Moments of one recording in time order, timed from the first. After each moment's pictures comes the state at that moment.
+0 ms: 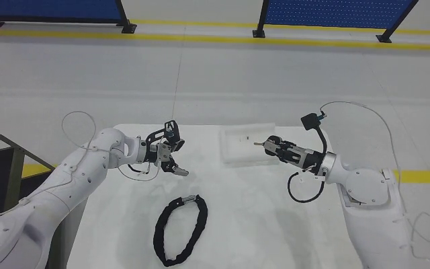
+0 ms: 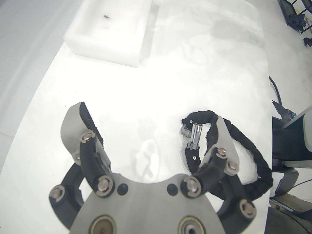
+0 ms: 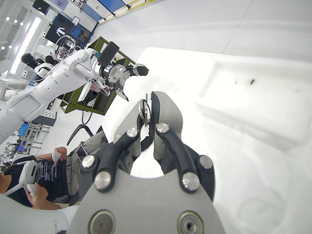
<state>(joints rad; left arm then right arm) 0.26 -1.08 -0.17 -0.84 0.62 -1.01 -0.10 -1.25 -1.15 1.67 -1.84 -0.22 -0.22 1.04</state>
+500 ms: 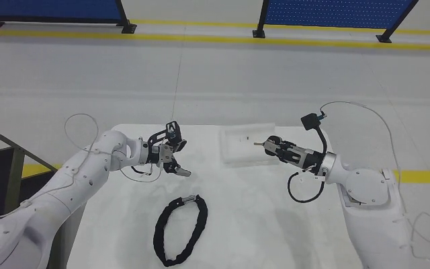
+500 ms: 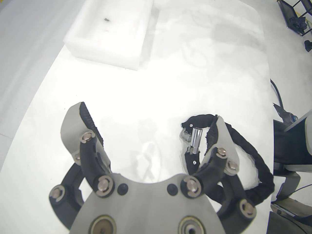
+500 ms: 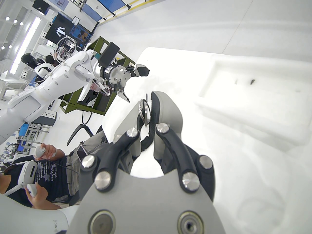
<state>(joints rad) 0.29 -1.07 -0.20 -0.88 0.66 -0.98 -0.06 -1.25 -1.15 1.67 -1.84 -0.22 -0.22 1.04</state>
